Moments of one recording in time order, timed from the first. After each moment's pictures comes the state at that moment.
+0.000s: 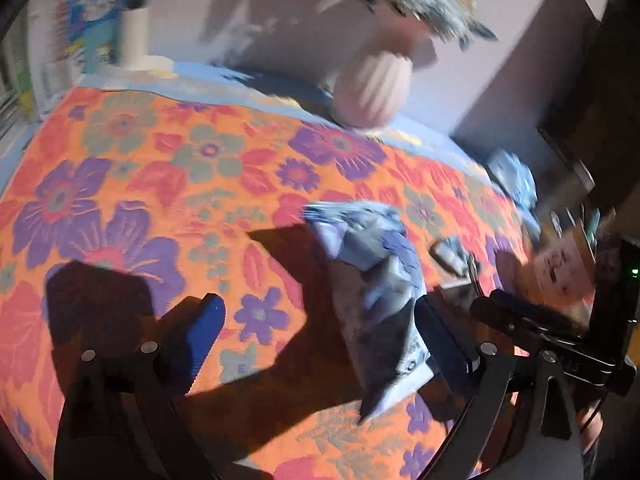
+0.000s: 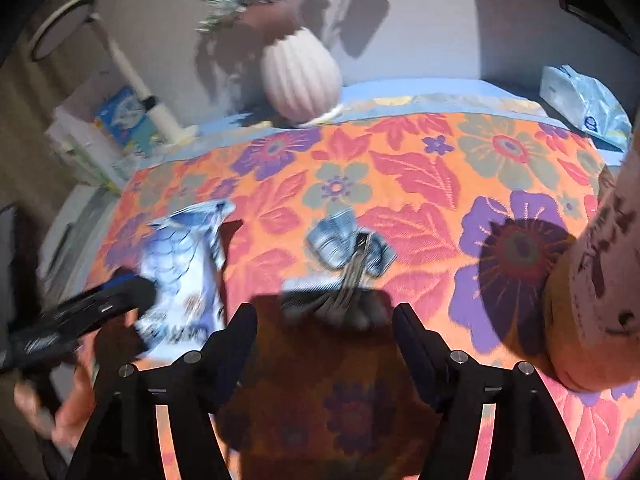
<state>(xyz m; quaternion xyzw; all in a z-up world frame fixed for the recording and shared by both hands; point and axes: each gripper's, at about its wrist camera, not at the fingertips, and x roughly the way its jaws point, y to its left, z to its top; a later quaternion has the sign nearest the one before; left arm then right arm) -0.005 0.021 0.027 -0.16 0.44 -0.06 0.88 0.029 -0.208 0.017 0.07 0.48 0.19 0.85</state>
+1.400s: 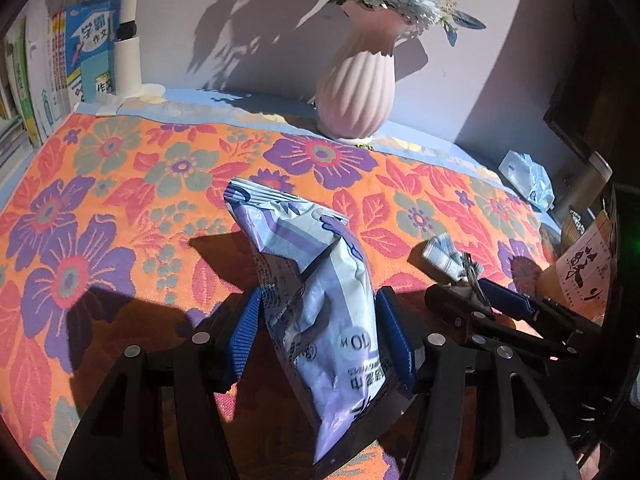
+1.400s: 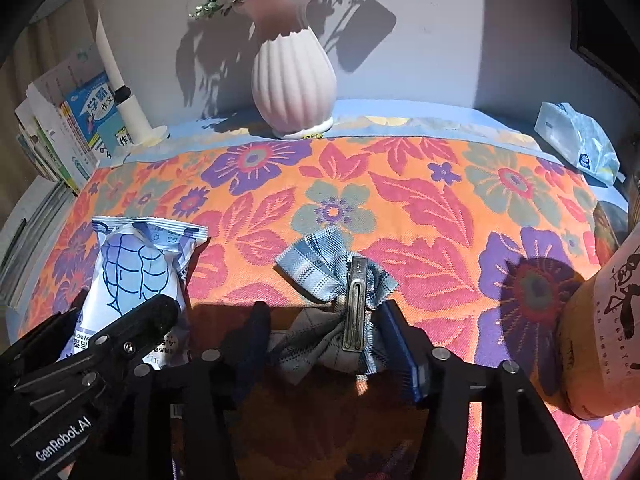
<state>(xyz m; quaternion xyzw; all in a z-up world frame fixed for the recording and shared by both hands) 0.001 -0.025 0.016 -0.12 0.40 -0.02 0.91 0.041 -0.170 0.005 0.01 0.44 0.13 0.89</state>
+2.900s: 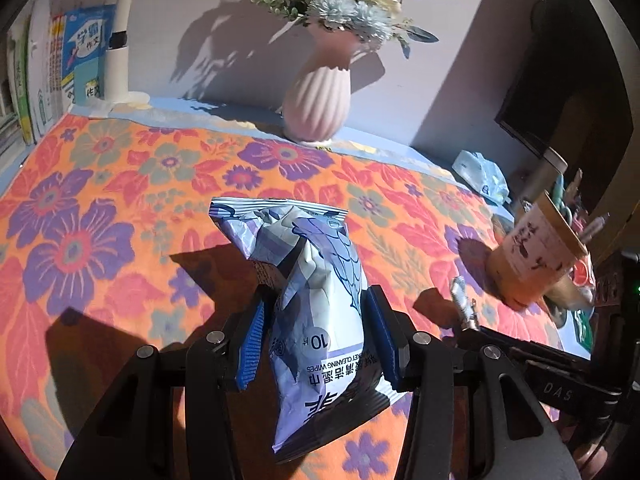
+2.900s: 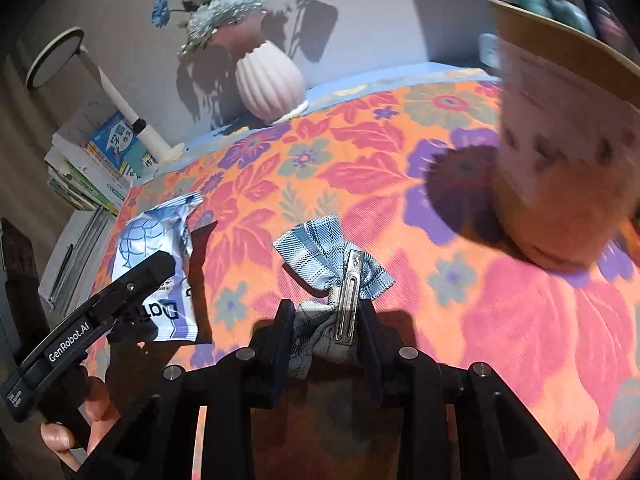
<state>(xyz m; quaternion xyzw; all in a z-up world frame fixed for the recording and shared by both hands) -0.051 -0.032 0.028 -0.13 0.37 -0.08 0.92 -0.037 -0.239 0.009 0.12 0.46 0.15 0.87</state>
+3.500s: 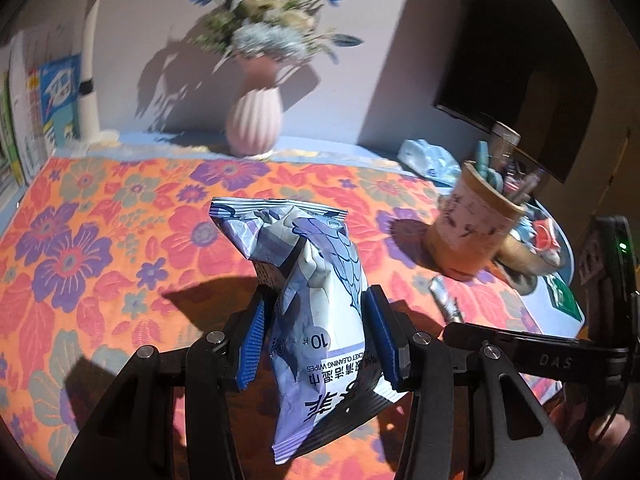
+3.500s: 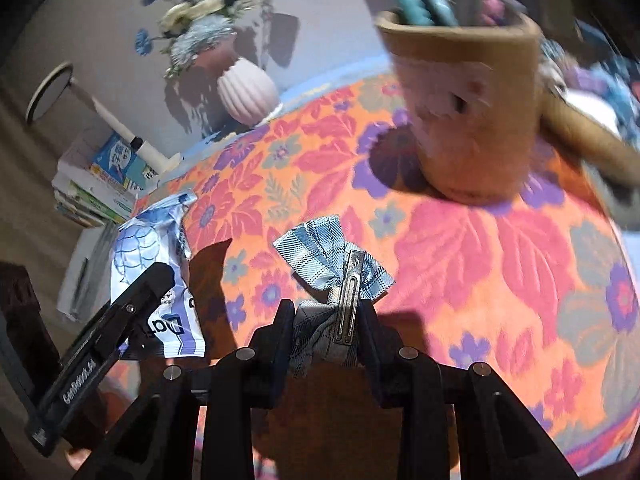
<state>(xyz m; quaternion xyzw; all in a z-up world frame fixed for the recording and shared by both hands) -0.101 -0.085 0.067 -0.08 0.34 -0.13 0.93 -0.080 -0.286 0.033 0.18 0.49 0.14 0.84</state>
